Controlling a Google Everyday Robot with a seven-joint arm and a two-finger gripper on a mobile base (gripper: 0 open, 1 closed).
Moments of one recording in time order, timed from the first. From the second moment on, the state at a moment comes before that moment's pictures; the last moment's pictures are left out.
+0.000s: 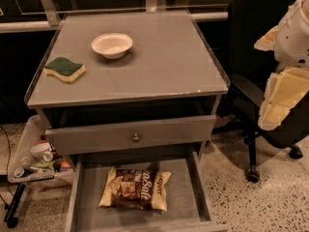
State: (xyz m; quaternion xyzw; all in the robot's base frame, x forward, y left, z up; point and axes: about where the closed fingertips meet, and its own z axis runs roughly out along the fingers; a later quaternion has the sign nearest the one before) arm 0.438 -0.216 0.977 -0.60 0.78 -0.04 0.16
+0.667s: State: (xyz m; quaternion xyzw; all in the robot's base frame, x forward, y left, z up) arm 0.441 -0.205 0.932 -0.61 0.78 -0.02 0.17
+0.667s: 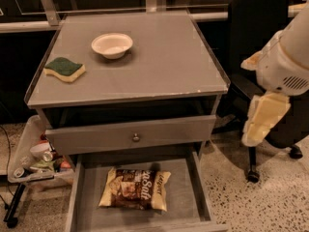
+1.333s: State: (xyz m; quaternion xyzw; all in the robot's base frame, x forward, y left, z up) arm 0.437 -0.191 0.873 -0.61 0.78 0.01 0.15
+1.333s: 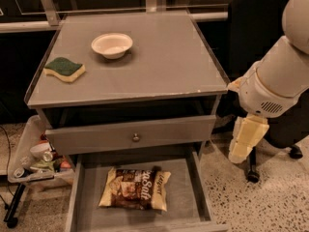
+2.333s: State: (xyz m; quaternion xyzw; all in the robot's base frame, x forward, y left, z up) arm 0.436 -0.117 0.771 -0.60 0.78 0.08 0.18
